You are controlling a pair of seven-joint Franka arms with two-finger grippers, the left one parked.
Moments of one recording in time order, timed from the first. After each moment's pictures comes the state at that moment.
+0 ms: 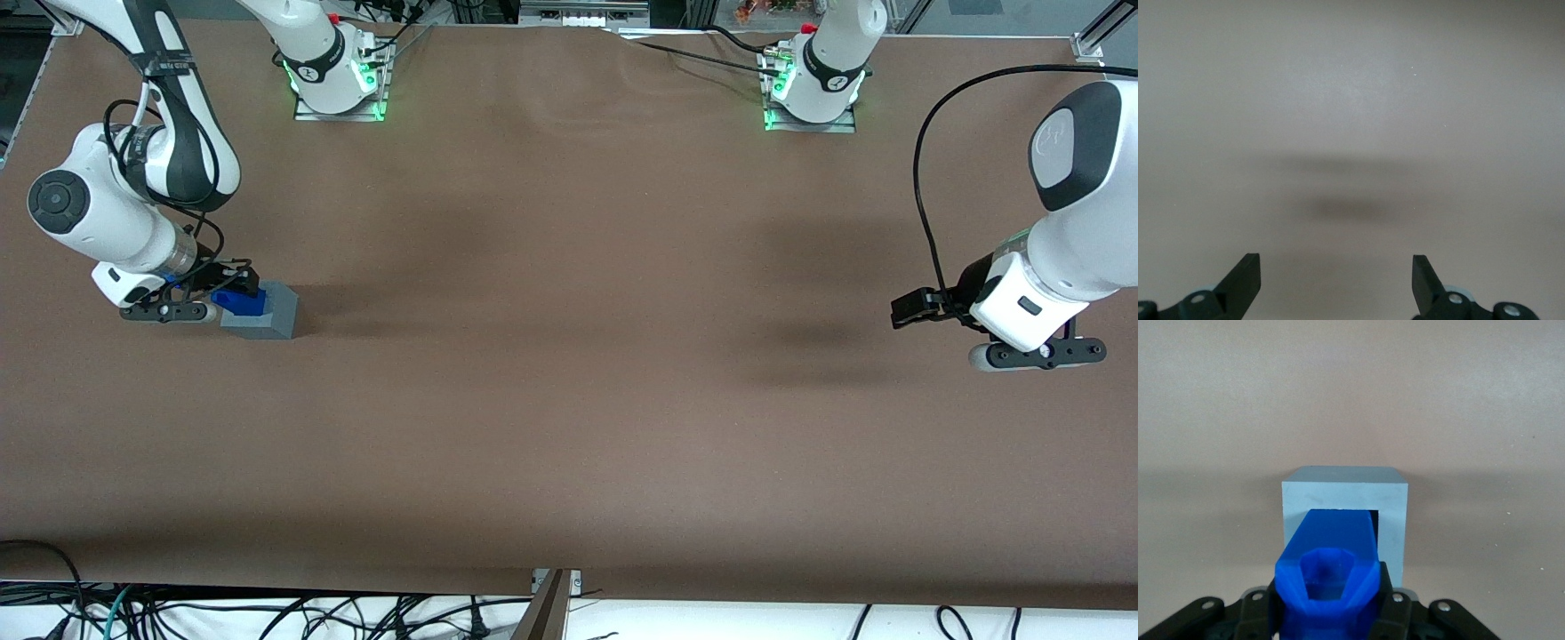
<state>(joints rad) 0.05 0.18 -0.13 -2.21 -0.01 2.33 -0.09</state>
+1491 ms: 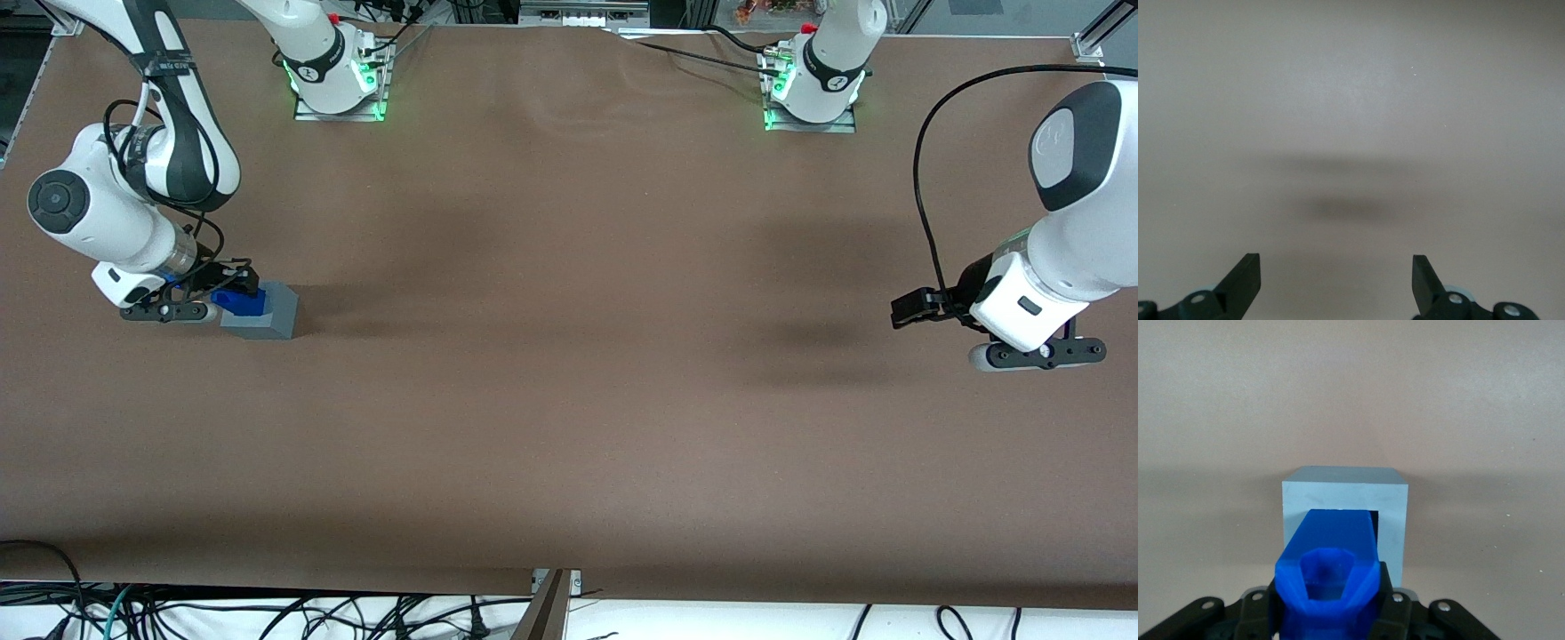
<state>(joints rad) 0.05 0.18 -0.13 -2.21 -0.01 2.33 -0.10</state>
